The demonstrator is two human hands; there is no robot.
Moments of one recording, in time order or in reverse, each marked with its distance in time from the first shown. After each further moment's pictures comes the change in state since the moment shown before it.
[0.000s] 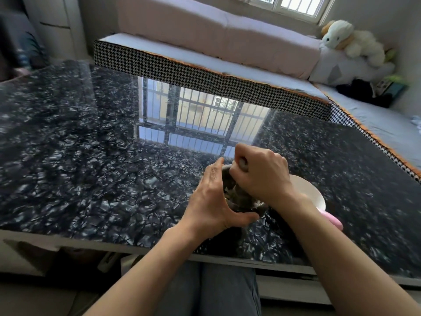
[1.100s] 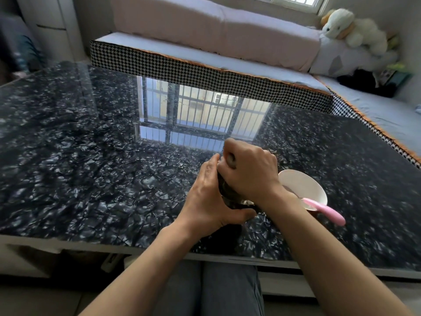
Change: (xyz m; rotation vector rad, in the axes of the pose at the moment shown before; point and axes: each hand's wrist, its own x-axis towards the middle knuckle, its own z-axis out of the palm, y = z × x) left_hand 0.003 -0.001 0.000 -0.017 0.004 -0.001; right_hand 0.001 -0.013 0.009 0.060 0.048 0.014
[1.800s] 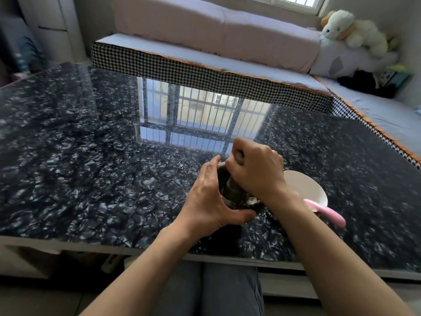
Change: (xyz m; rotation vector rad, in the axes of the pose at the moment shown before) left_hand 0.001 -0.001 -0.001 -0.018 -0.004 0.014; right_hand 0.003 0.010 -0.001 0.034 0.027 0.092
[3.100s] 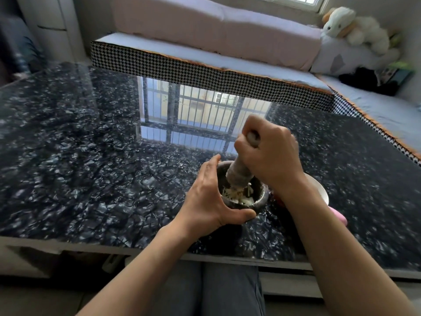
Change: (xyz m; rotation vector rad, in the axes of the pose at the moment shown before) left_hand -0.001 0.000 -0.002 0.020 -0.012 -0.019; right_hand 0.011 0.001 -0.023 0.134 0.178 -0.001
